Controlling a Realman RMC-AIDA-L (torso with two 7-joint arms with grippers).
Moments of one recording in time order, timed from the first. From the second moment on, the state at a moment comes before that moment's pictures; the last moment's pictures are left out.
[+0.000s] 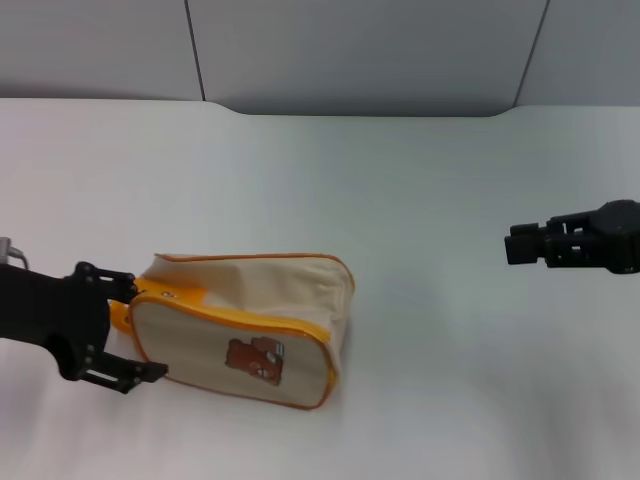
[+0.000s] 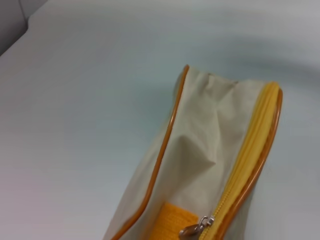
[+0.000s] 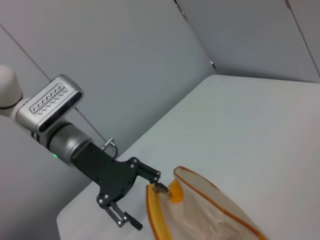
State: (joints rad) left arm -0.52 -2.05 0.77 1.11 2.43 1.78 -1.39; right arm 0.50 2.05 -0.69 -1.17 -2.03 -1.91 2.14
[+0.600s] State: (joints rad) left arm -0.55 -2.07 0.78 1.02 2.43 1.71 -1.36; right arm 0.49 2.05 -0.69 -1.15 -2.02 -1.91 2.14
